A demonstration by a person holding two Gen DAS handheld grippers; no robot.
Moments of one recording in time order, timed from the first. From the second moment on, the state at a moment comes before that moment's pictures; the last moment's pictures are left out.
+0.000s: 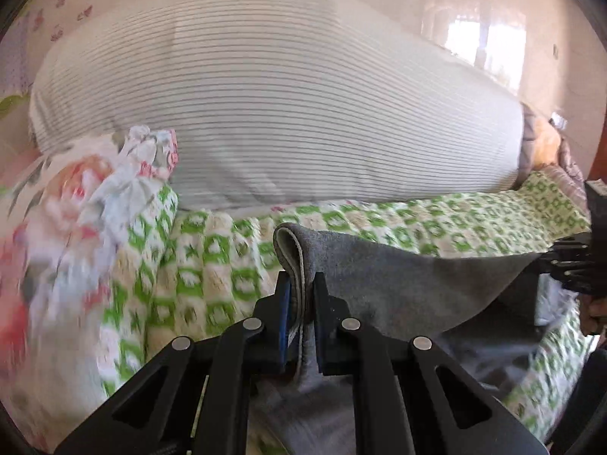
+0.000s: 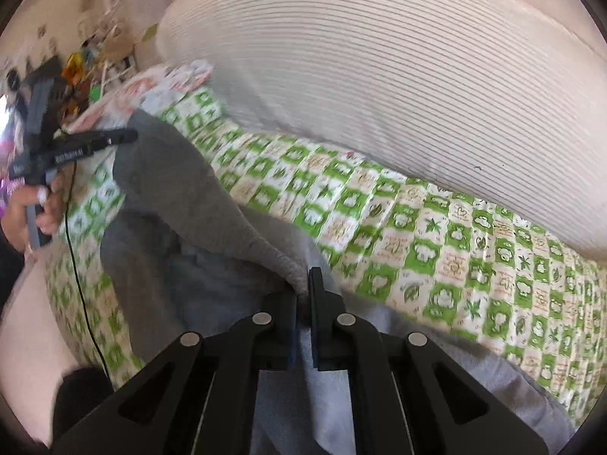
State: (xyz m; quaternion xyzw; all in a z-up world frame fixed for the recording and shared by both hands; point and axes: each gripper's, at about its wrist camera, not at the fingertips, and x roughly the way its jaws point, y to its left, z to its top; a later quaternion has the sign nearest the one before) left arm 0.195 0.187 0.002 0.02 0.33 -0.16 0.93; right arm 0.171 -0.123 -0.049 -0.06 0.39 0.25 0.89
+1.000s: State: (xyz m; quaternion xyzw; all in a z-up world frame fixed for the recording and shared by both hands) left arm 0.065 0.261 -0.070 -0.15 0.34 -0.13 0.92; right arm 0.075 -0.093 -0.122 -0.09 0.49 0.35 0.79
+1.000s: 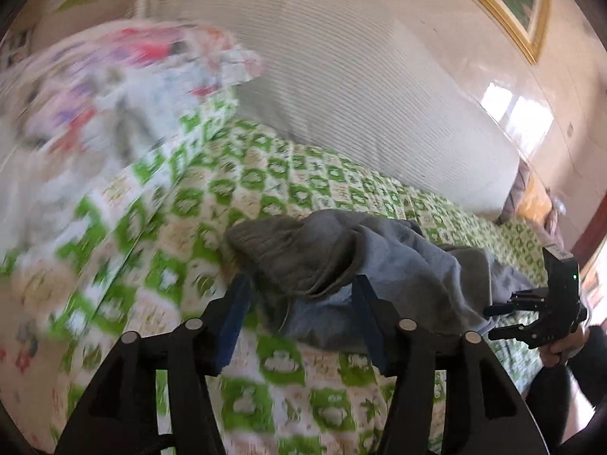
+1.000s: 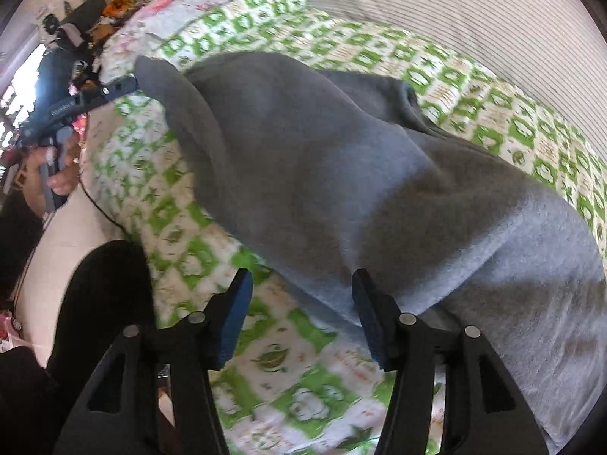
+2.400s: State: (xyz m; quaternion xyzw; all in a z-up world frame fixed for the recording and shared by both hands) left arm 0.122 0.232 -0.134 -0.29 0.39 -0.09 0.87; right arm 0.244 0.188 -0.112 -0.13 0.51 0.47 0.71
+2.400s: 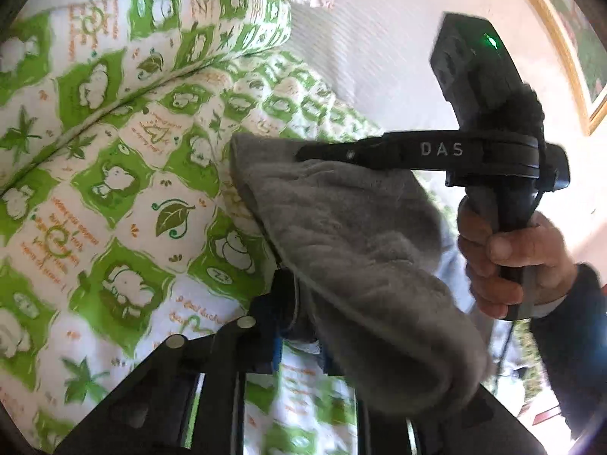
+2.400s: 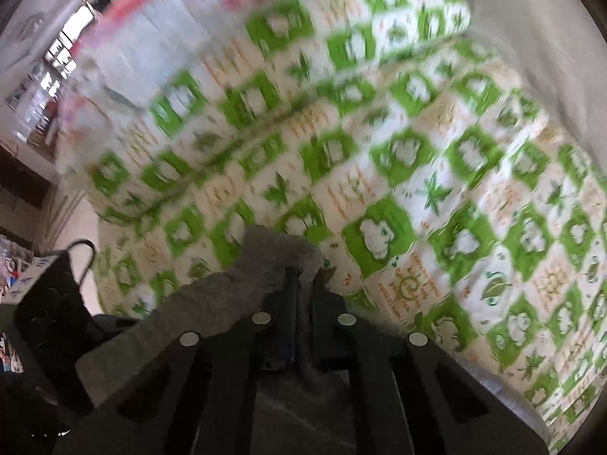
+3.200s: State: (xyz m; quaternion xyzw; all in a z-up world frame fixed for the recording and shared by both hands) left arm 0.055 0.268 -0.076 -0.28 0.40 -0.03 0.87; right arm 0.221 0.128 -0.068 0.03 0.47 0.45 0.76
